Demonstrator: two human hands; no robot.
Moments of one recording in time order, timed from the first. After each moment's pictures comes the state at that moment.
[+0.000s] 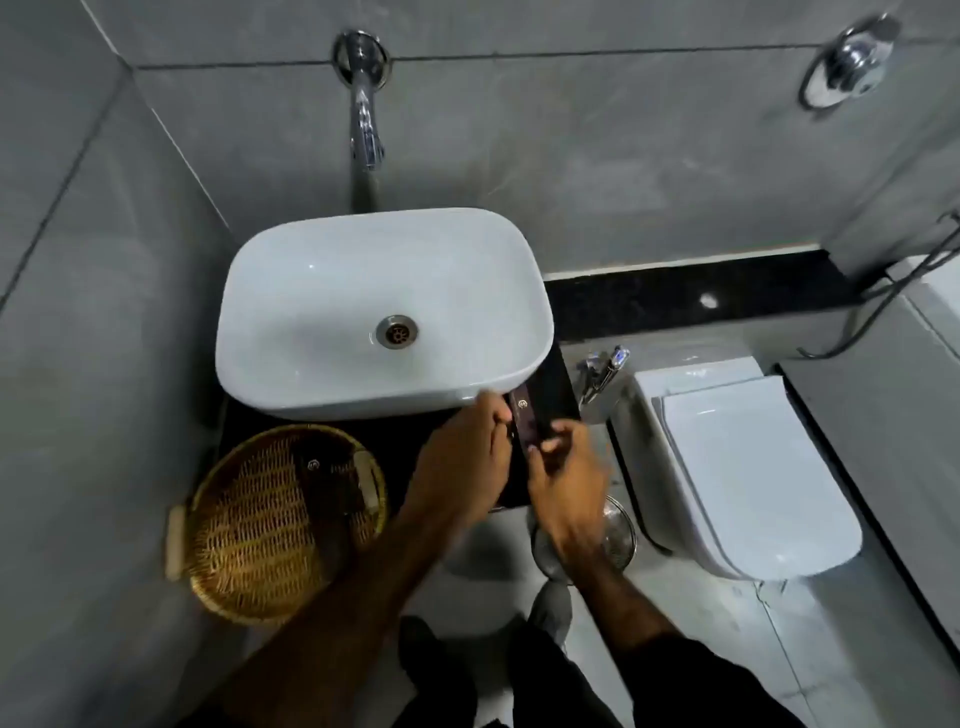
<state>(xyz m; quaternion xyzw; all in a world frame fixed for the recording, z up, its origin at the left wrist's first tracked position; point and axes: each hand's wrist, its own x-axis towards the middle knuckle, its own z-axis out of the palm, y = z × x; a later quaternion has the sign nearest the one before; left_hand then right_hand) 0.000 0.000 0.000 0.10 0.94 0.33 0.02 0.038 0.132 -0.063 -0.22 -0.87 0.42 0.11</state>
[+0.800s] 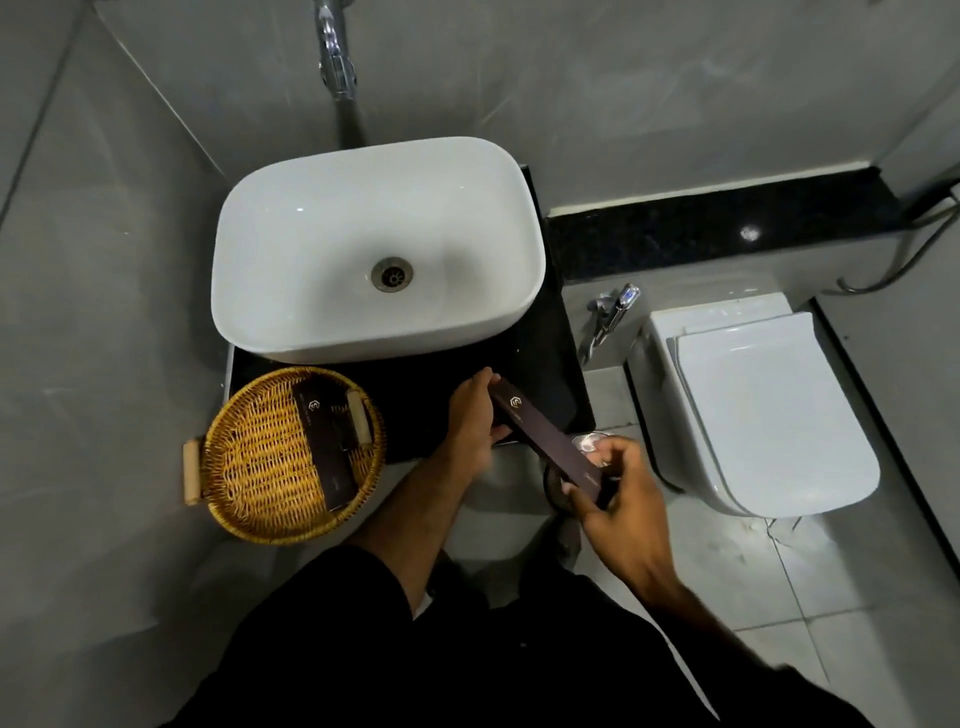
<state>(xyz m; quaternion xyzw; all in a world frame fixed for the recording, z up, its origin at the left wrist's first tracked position) -0.007 0.055 -0.060 -0.37 0.55 0.71 0.23 0.135 0.208 -0.060 -0.18 -0.87 0.46 -0.04</state>
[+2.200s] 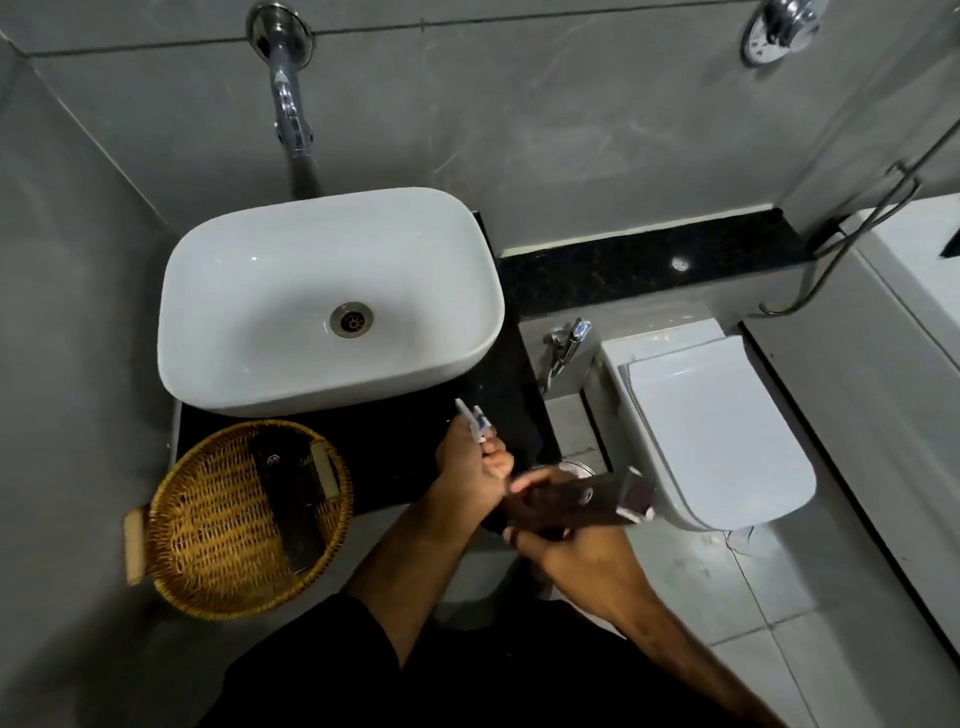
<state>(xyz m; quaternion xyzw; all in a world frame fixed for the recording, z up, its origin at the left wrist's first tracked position) 0.002 0.073 -0.013 -0.40 0.32 0.81 0.28 0.127 0.179 0.019 -0.14 -0.82 0.54 -0.10</state>
